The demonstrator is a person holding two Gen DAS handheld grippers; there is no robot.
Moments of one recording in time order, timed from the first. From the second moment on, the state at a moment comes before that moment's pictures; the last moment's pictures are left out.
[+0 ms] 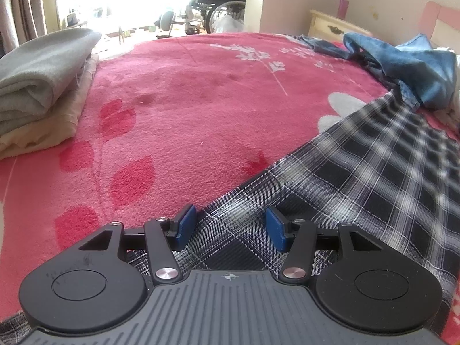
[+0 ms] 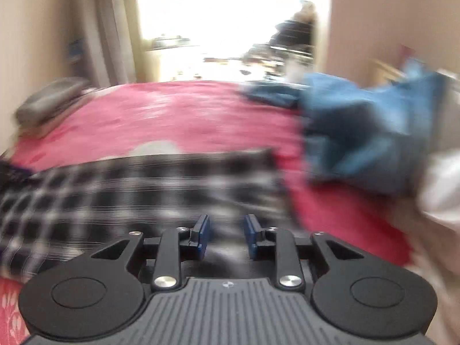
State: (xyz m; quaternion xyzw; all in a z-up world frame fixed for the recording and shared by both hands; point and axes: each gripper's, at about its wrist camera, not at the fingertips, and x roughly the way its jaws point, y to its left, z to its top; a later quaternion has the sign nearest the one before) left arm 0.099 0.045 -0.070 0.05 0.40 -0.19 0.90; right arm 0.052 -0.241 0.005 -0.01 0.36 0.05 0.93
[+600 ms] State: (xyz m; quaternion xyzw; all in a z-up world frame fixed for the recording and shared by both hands) left arm 0.105 0.044 -0.069 0.04 0.41 -0.19 0.89; right arm 0.182 -0.239 -0.038 0.03 0.39 -0.06 0.92
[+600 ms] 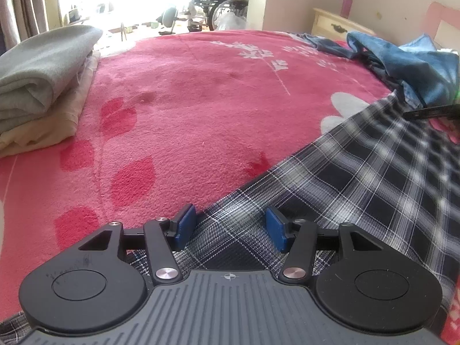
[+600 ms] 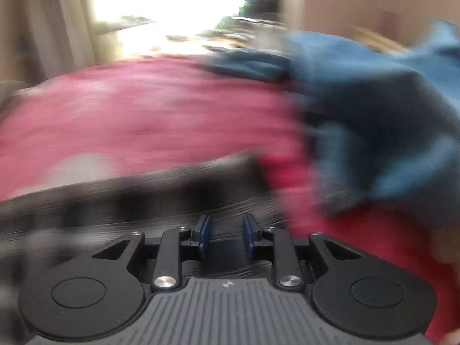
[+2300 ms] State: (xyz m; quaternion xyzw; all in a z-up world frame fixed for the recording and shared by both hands) left arm -0.233 0.425 -0.098 -0.60 0.25 0.19 0.74; right arm 0.084 0.102 0.038 0.02 0.46 0.21 0.86
